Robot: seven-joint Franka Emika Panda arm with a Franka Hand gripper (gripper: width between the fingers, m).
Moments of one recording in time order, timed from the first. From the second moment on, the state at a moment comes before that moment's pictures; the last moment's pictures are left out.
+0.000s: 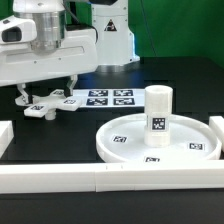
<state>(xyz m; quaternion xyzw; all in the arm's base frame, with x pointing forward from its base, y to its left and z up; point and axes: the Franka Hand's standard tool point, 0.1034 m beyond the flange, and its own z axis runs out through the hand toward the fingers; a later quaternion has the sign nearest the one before) 0.423 -0.151 0.036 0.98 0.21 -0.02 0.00</state>
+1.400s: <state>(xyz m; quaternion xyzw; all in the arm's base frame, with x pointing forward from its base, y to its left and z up) 0.436 -0.150 0.037 0.97 0.23 -0.02 0.01</state>
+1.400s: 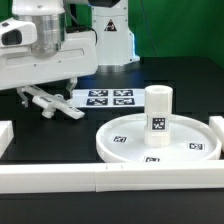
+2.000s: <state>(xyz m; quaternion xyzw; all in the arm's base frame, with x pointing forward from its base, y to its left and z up) 0.423 -0.143 0.030 0.98 0.17 -0.02 0.01</state>
